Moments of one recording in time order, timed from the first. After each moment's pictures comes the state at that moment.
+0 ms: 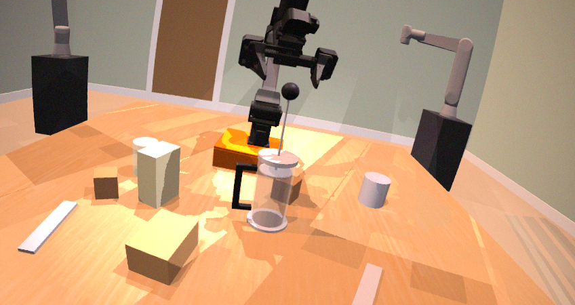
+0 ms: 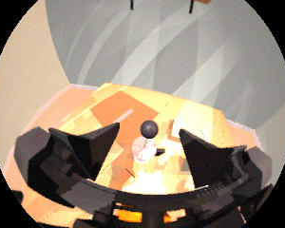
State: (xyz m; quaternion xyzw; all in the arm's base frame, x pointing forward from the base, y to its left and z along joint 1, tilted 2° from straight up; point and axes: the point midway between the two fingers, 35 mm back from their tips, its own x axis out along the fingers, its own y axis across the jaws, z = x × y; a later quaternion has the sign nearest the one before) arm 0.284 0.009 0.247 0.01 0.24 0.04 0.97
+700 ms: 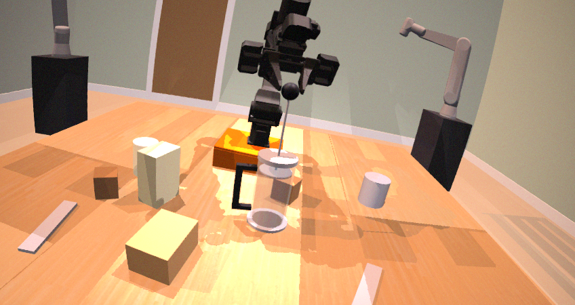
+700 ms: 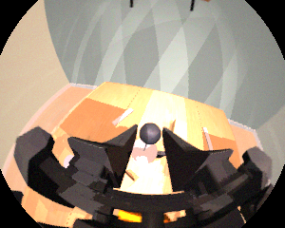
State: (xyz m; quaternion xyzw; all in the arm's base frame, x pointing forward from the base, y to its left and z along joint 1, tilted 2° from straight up) arm 0.297 0.010 0.235 0.01 0.24 0.04 0.97
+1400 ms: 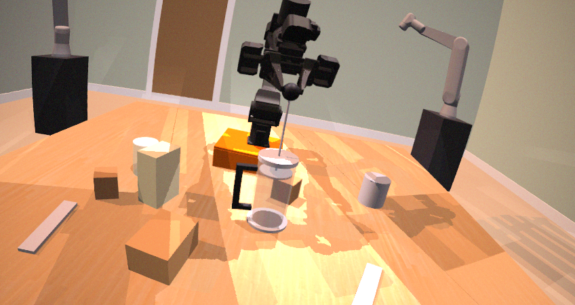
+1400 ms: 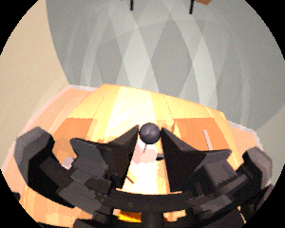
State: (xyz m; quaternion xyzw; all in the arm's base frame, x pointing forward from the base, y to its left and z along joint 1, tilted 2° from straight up) arm 0.301 0.011 0.233 0.01 0.23 0.04 0.97
